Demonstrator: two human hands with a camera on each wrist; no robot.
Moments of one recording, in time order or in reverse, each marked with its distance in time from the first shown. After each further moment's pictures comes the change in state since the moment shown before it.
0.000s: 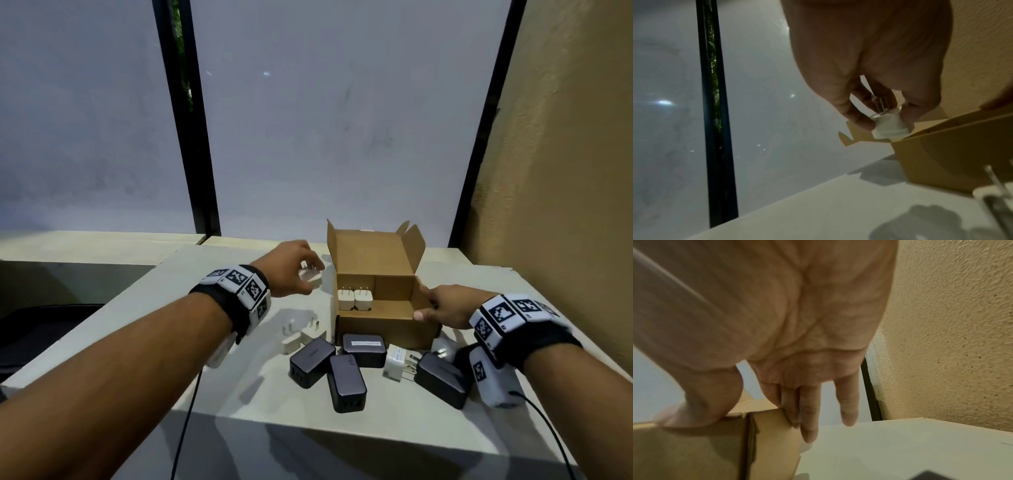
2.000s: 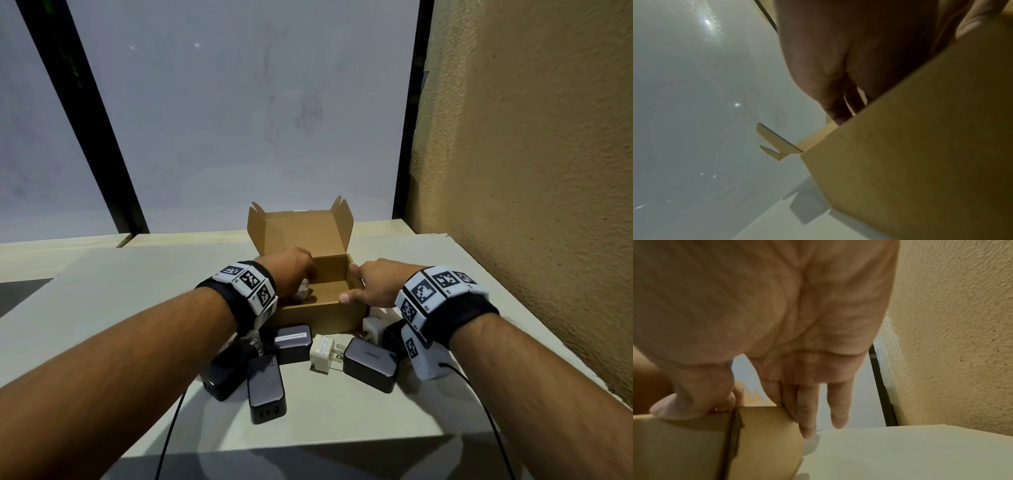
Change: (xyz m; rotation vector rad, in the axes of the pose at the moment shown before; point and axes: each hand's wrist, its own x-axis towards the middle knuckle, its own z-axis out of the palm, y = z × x) left_hand 0.089 0.082 0.074 0.303 -0.320 0.117; right_hand 0.010 0.015 0.004 -0.004 0.071 -0.066
